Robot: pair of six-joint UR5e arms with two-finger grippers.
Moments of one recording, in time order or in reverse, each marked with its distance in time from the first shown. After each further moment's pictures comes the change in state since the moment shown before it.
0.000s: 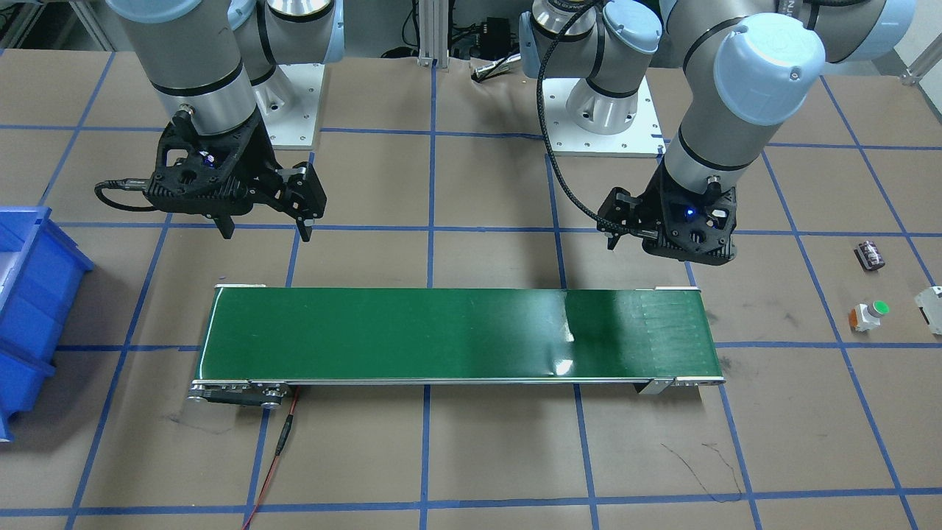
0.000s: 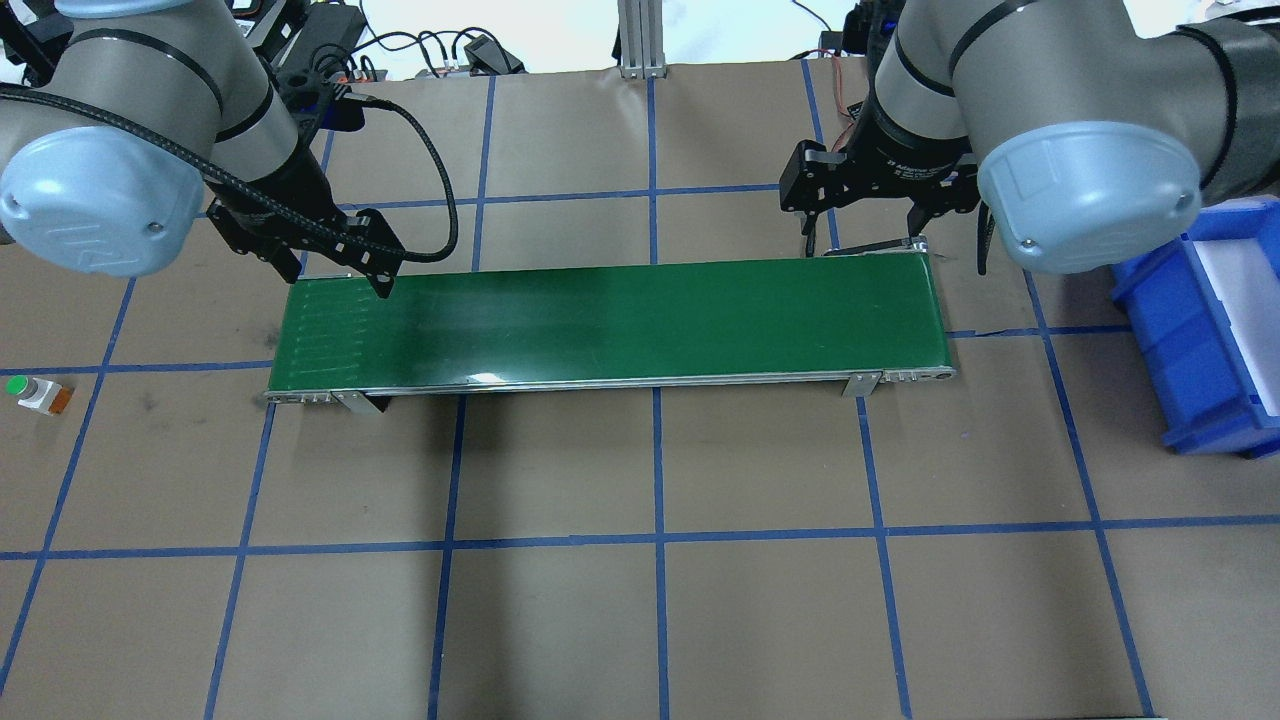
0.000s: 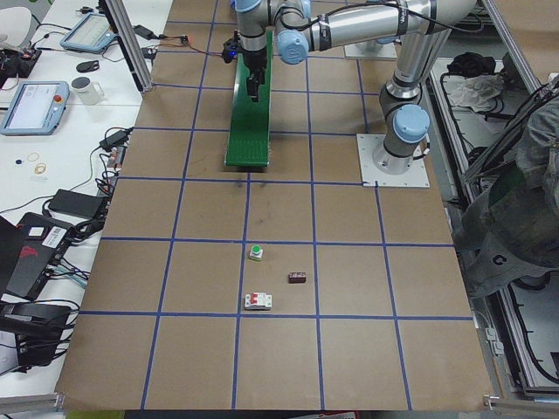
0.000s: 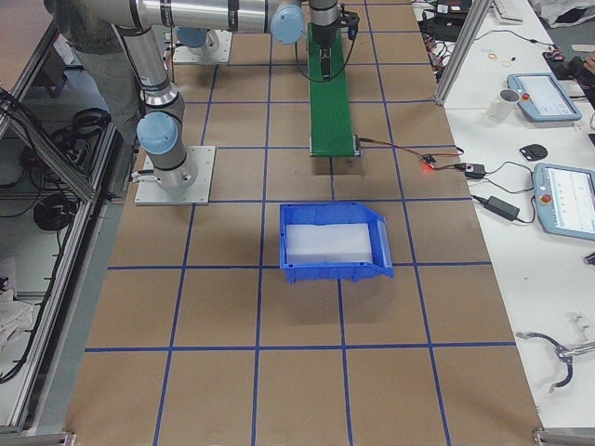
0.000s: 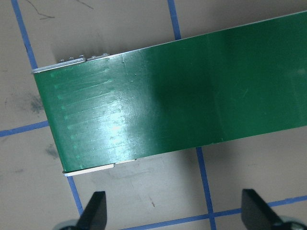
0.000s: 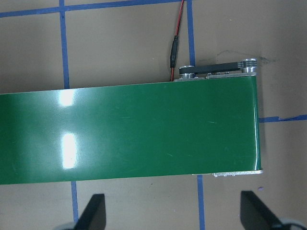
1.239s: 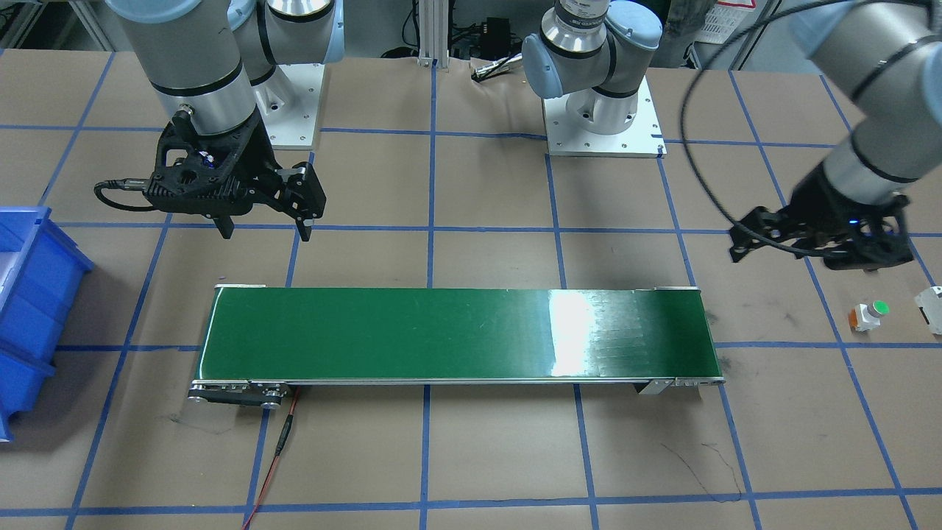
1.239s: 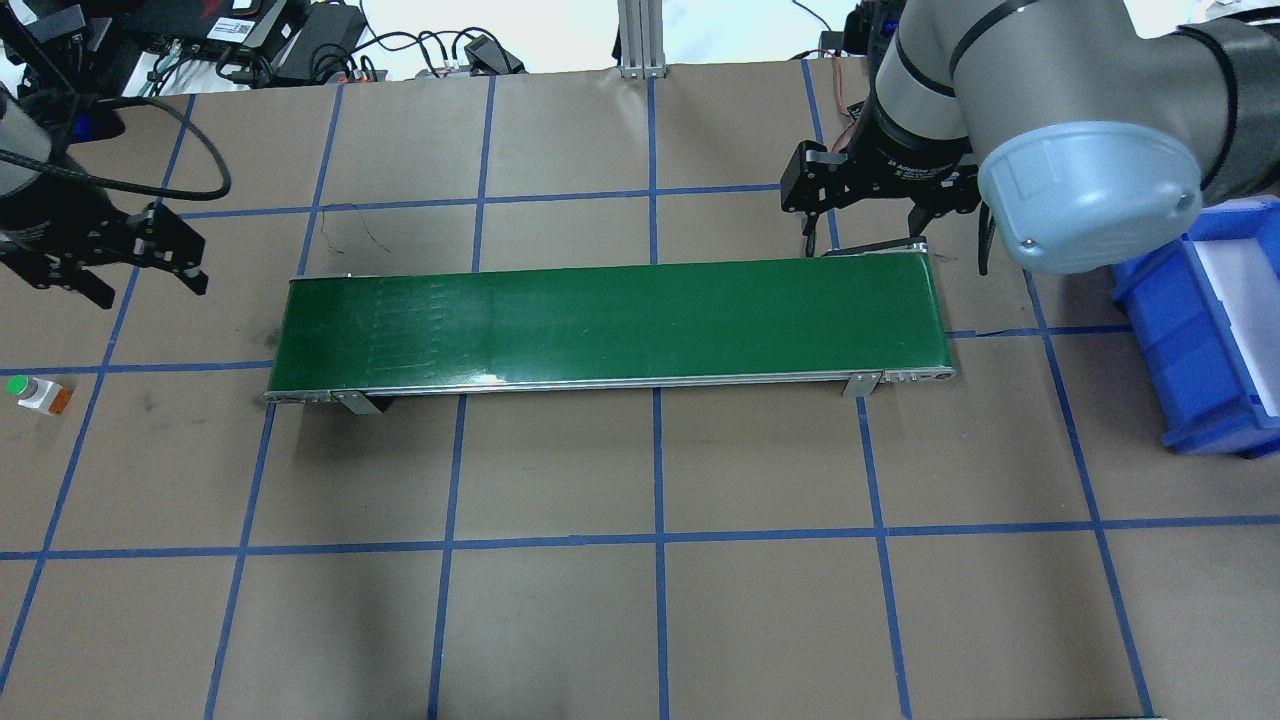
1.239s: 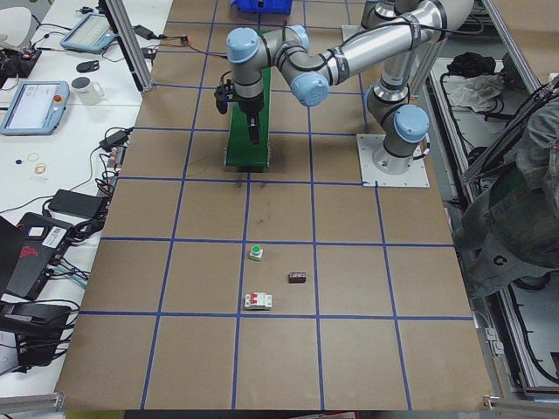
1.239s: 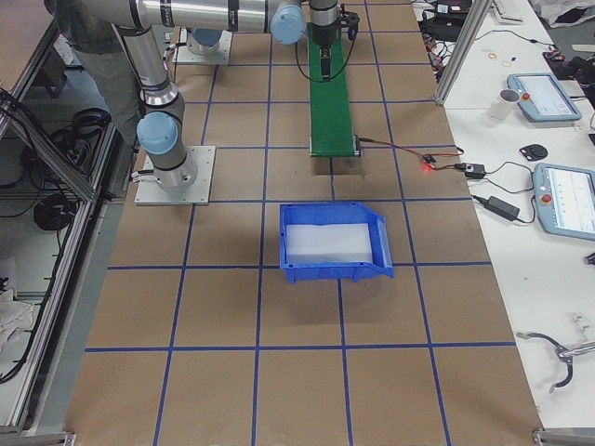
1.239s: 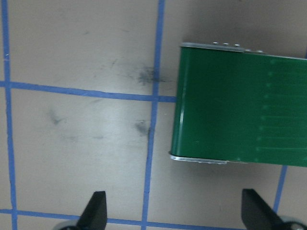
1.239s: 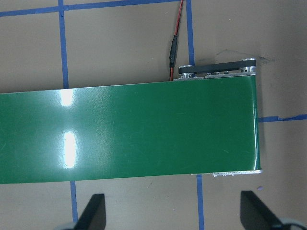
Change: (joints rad) left arm 0.360 -0.006 -0.005 0.004 -0.035 0.058; right arm -0.001 0.000 0.000 0.002 -0.001 -0.001
